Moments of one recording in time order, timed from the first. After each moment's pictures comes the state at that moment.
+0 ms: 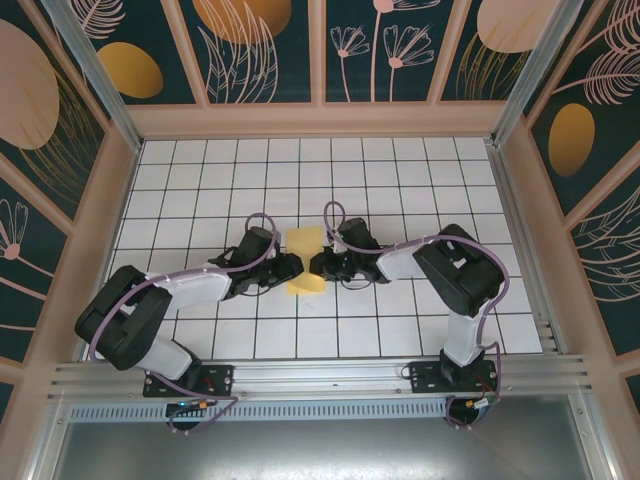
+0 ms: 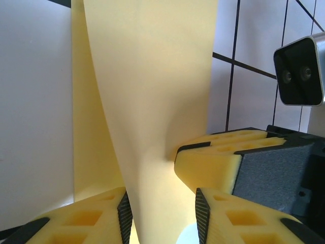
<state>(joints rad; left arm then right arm) -0.62 1.50 0.59 0.08 0.28 -0.95 0.70 1.86 0.78 0.31 -0.56 0.93</state>
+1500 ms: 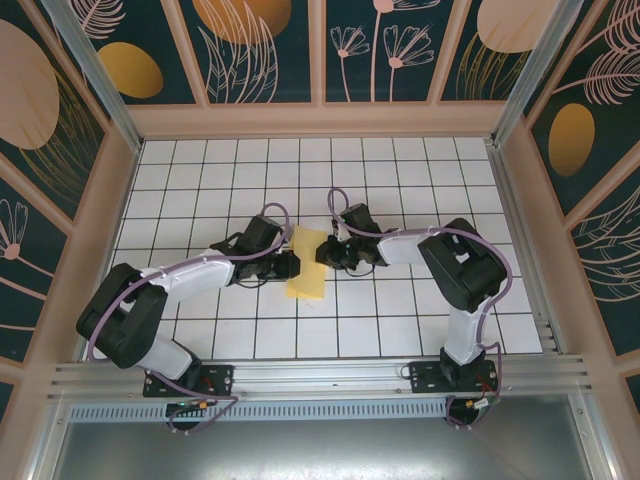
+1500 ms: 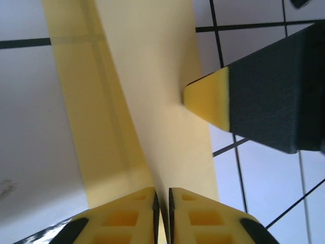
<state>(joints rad) -0.61 1.51 0.74 -0.18 0.31 -0.61 0.64 1.88 0.92 0.06 -0.52 0.82</state>
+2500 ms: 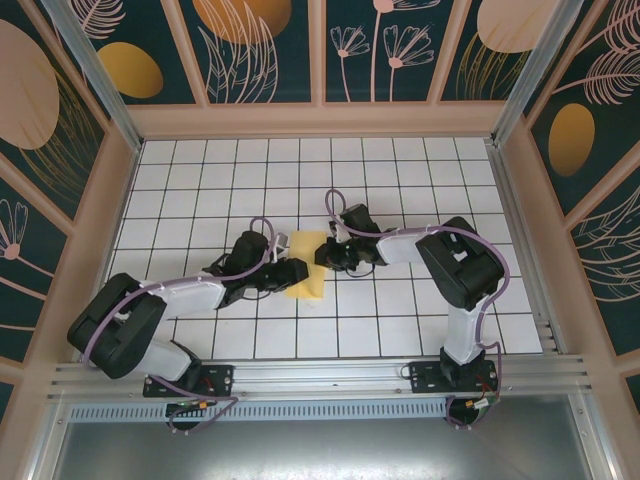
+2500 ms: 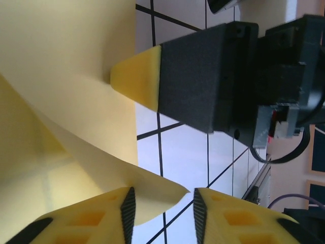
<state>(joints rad) -0.61 1.45 0.50 0.26 0.51 -0.96 0.64 1.90 0.93 0.06 -0.58 0.77</state>
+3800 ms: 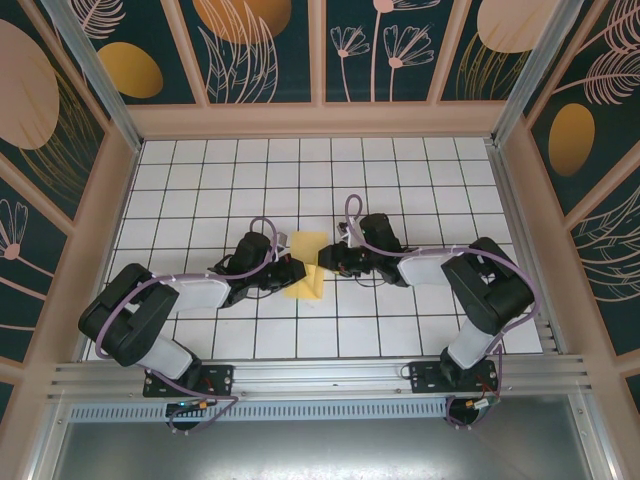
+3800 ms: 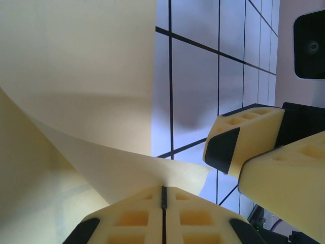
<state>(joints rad) -0.61 1.52 0.49 0.36 0.46 -0.99 0.63 1.68 0.66 0.39 -0.70 0.89</state>
